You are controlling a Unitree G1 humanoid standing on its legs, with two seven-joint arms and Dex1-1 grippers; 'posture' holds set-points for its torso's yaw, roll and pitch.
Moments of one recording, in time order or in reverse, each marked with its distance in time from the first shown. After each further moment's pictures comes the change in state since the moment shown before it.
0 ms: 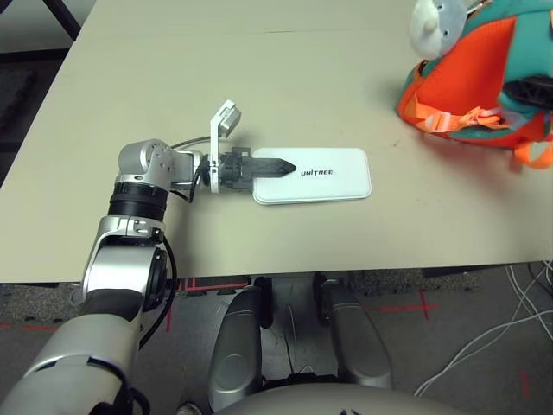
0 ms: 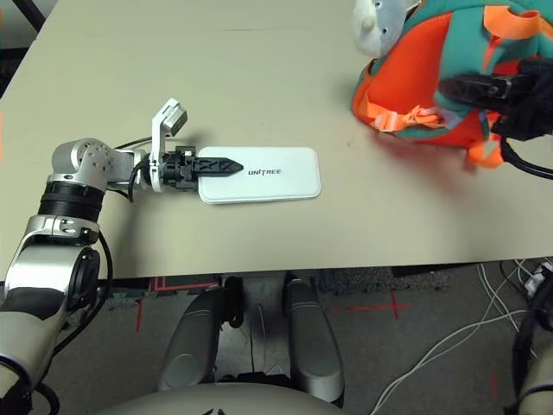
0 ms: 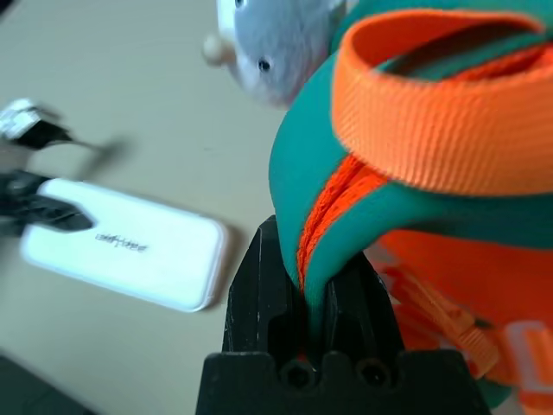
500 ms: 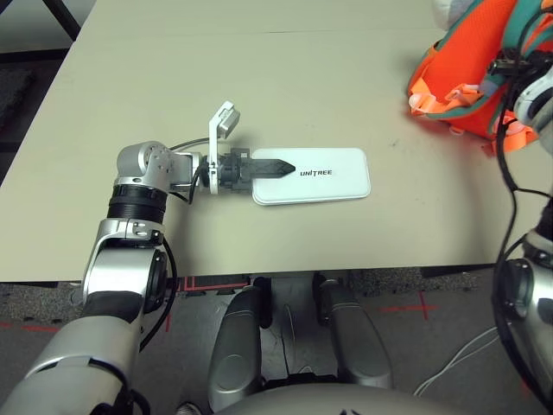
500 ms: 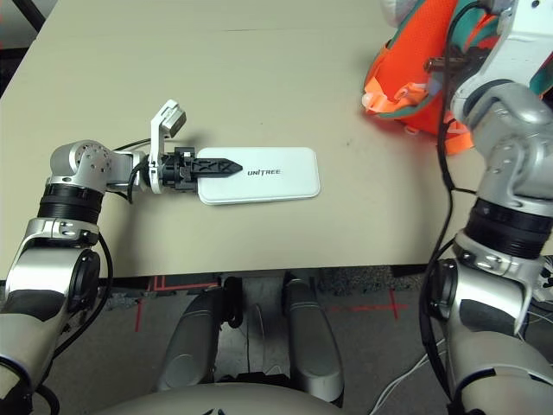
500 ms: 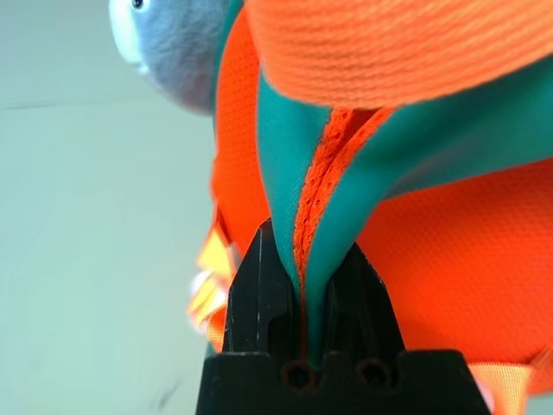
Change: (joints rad) left arm 0.039 -0.005 0.043 -0.056 -0.021 0.029 0.046; right arm -0.092 0.439 0.126 -0.002 -0.649 -0.296 -0.253
